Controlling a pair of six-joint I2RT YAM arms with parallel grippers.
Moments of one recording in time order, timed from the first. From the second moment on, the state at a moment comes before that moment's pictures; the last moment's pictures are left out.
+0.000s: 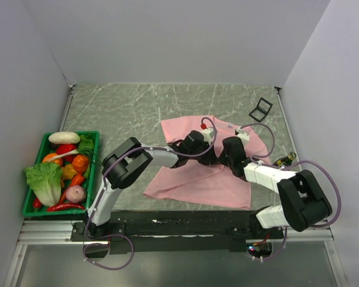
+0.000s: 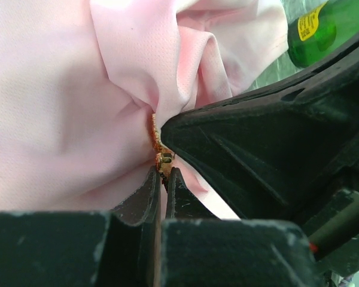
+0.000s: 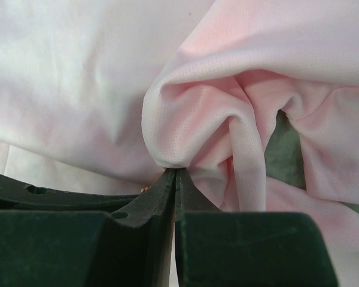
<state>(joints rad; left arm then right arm) -0.91 2.16 1.31 0.37 0.33 -0.58 0.41 1.37 0.53 0.08 0.30 0.69</state>
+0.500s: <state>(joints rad) -0.93 2.11 1.23 0.40 0.36 -0.61 0.42 1.21 0.49 -0.06 0.27 0.69</state>
